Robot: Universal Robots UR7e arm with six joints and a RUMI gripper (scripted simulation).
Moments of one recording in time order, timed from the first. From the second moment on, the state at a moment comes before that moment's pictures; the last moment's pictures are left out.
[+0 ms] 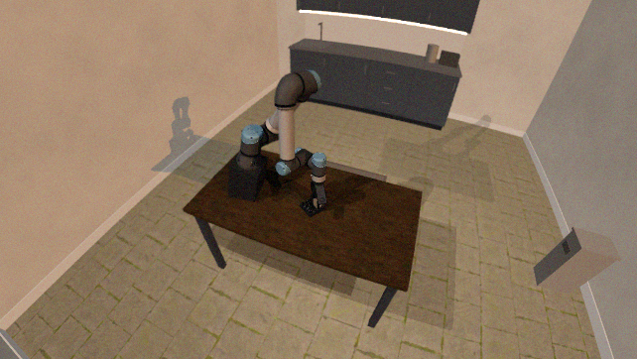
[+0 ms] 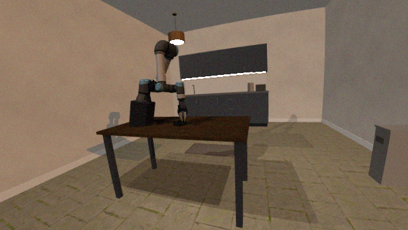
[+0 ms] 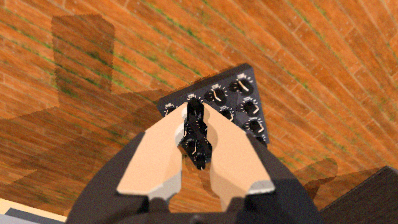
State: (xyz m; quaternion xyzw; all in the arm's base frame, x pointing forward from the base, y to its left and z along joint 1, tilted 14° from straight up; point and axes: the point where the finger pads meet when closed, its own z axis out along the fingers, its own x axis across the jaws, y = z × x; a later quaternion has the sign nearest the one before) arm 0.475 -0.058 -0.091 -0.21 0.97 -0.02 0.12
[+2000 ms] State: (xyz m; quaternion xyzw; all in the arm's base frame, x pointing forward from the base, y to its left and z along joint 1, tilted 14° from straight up) arm 0.474 -0.058 -0.091 -0.02 0.99 0.01 0.12
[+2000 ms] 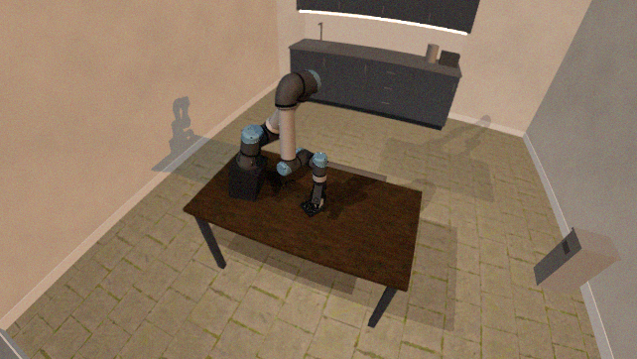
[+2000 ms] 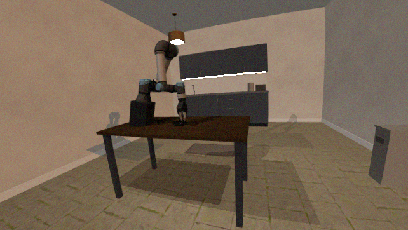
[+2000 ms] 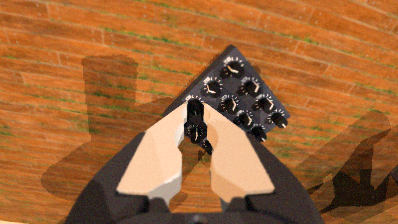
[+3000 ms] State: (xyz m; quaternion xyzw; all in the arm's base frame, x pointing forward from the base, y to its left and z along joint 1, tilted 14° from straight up) arm 0.474 -0.058 -0.091 -0.02 0.99 0.01 0.12
